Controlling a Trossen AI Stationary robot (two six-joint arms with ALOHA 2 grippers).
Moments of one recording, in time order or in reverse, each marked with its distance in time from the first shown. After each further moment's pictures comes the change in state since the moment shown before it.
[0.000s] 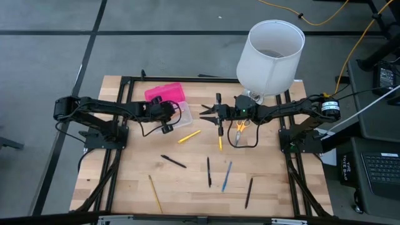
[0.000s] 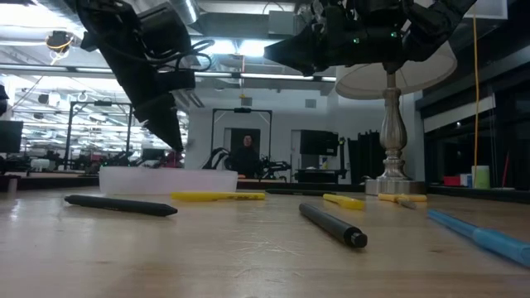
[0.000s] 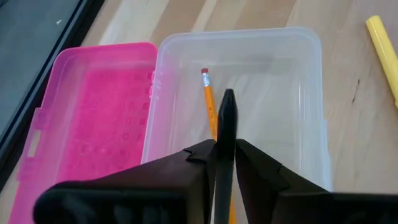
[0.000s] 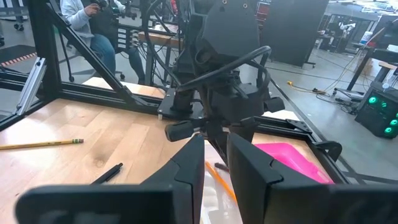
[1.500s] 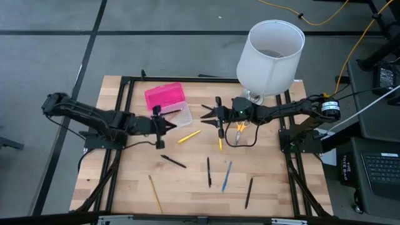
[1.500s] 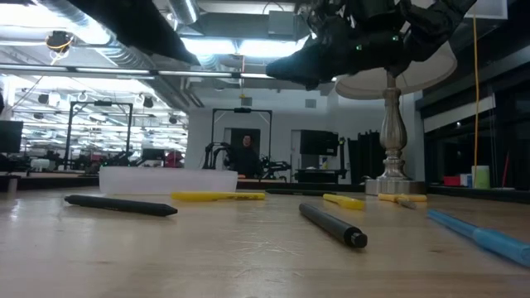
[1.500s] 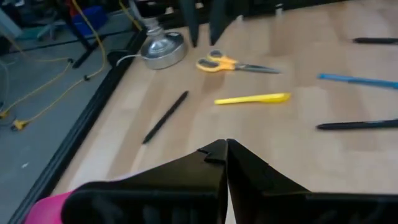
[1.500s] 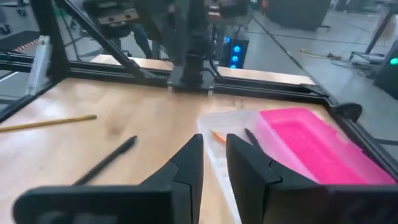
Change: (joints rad) left arm -0.425 -0.290 -0.001 0.161 -0.115 0.054; right arm 0.025 0.000 -0.001 -0.126 0.000 0.060
